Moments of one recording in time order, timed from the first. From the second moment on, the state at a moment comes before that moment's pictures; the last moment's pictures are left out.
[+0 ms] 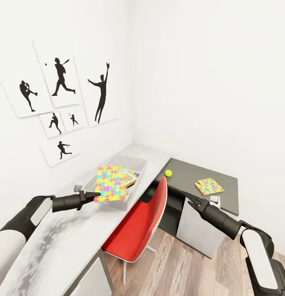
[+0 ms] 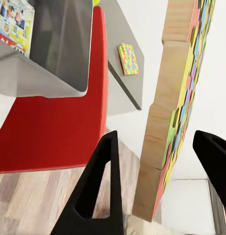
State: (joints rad) left arm -0.83 0.36 -0.14 -0.63 0.68 0.92 -0.88; right arm -0.29 -0.04 -0.27 -1.58 -0.90 0.92 0.38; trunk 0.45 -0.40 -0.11
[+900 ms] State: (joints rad) left arm -0.83 0.34 -0.14 -0.64 0.67 0.90 -0.84; right arm -0.29 -0.04 -0.29 -1.58 -0.90 0.92 0.42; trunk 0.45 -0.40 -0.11
